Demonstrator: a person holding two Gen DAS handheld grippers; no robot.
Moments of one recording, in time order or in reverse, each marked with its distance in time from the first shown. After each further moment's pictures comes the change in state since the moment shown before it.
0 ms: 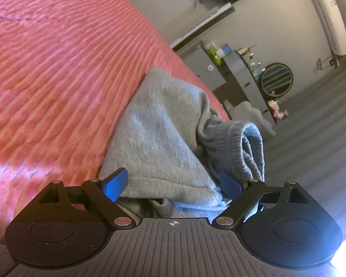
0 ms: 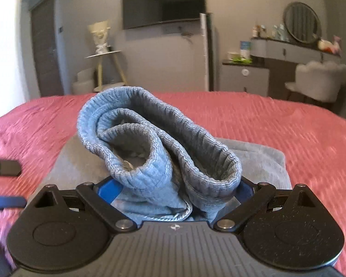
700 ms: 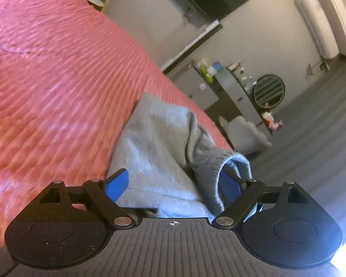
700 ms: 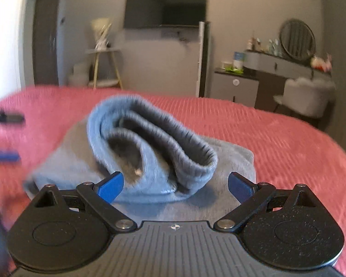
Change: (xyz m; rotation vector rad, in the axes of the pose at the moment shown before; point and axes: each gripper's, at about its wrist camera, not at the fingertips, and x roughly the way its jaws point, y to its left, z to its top) left arm -0.023 -0.022 0.010 0.069 -0.104 -0.008; right arm -0.050 0.003 -0.015 -0.145 -0.014 -0.077
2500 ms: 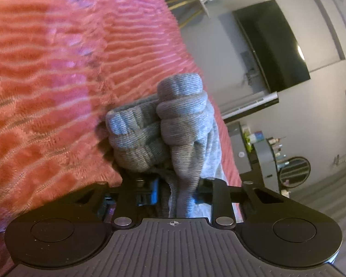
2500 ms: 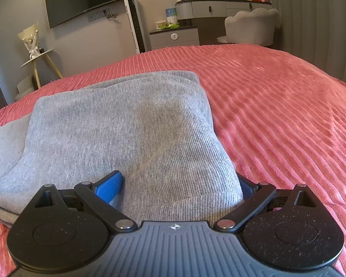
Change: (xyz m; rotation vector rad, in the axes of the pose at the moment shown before) left arm -0.001 0.233 0.138 -0.347 -0.194 0.071; right arm 0.011 -0.036 -0.061 0.405 0.160 -0.163
